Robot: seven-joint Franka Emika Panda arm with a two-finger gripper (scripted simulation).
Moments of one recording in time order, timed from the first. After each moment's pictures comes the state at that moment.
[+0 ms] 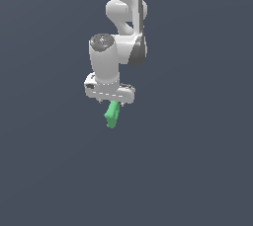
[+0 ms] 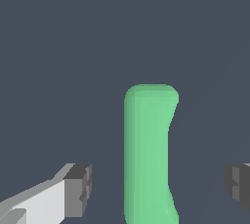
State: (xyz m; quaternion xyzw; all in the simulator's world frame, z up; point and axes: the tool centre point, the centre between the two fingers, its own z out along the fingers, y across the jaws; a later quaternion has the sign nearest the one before) arm -0.046 -0.068 0.144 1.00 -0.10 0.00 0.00
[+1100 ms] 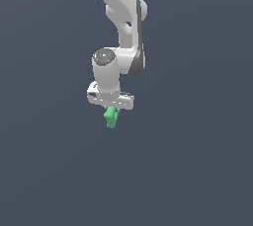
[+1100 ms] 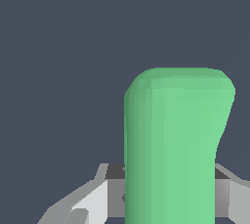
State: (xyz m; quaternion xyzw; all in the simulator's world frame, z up) arm -0.048 -0.069 0.096 1.00 -0.10 0.00 0.00
